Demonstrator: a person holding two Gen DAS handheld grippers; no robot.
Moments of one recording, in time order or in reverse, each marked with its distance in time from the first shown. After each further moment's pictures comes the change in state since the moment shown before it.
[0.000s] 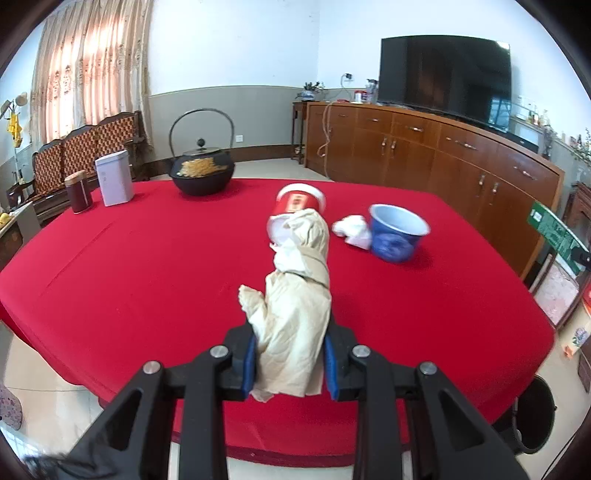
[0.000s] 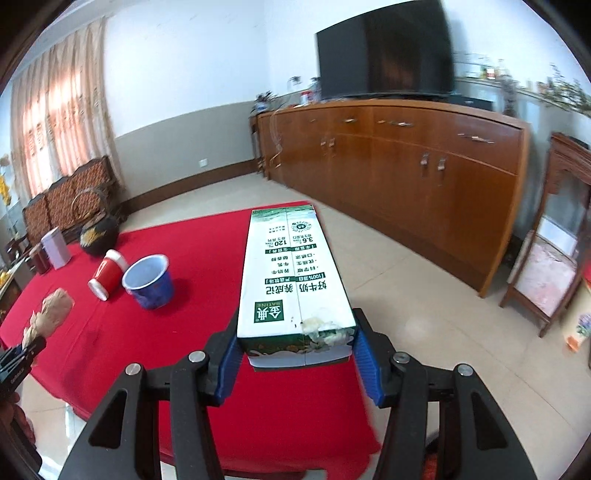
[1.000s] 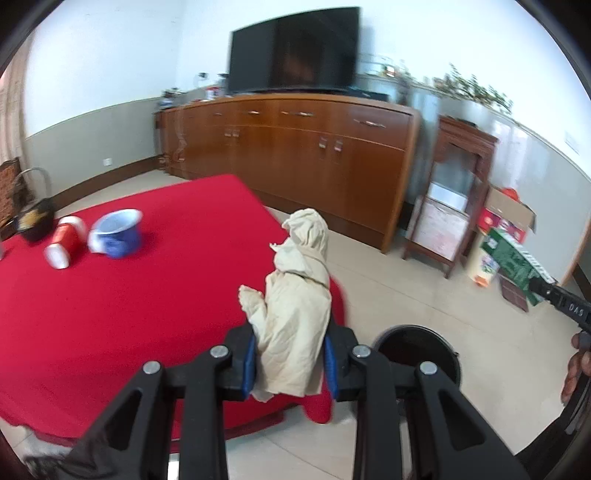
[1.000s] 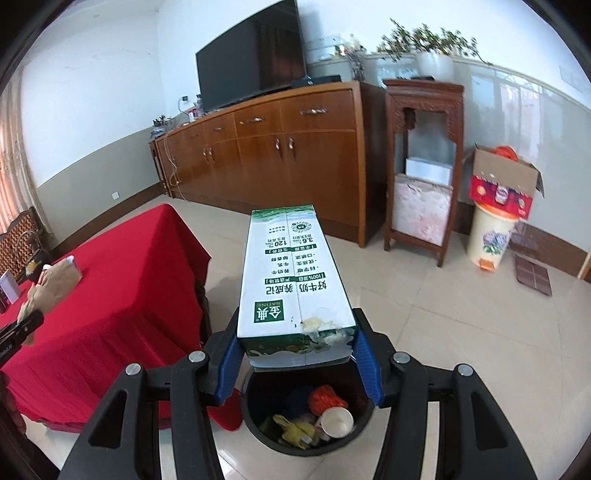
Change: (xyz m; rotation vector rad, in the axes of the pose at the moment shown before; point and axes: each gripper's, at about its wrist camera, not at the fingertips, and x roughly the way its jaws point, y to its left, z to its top) left arm -0.064 -0.257 -0.045 0.274 0.038 -0.422; right arm -0.179 -0.227 -0.136 0.237 0.013 -0.269
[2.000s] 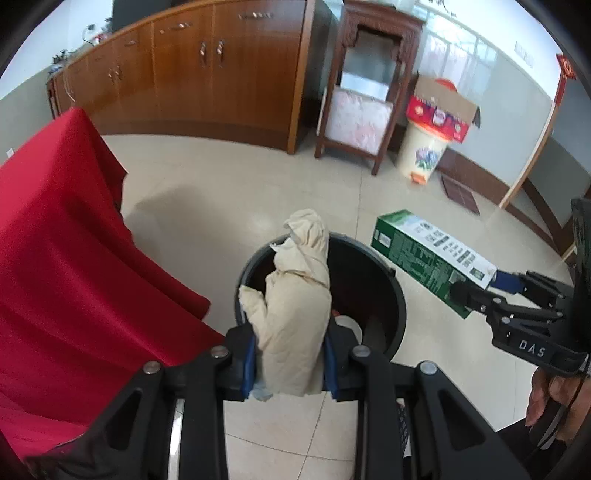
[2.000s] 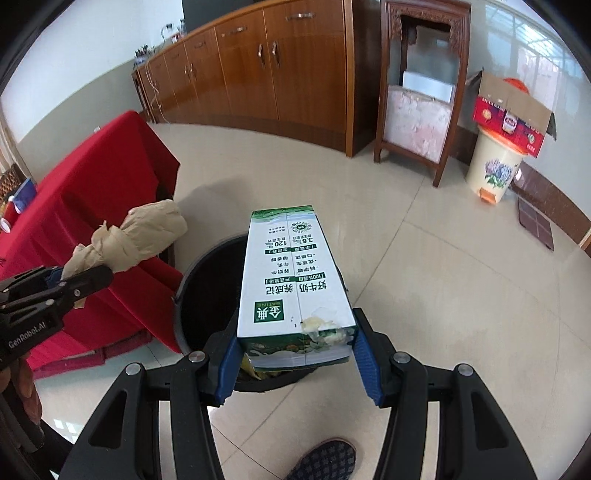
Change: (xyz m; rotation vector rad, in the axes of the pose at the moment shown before) left arm 0.122 -0.151 -0.064 0.191 0.345 -0.251; right arm 0.103 -0.056 -0.097 -0.042 0.330 -0.028
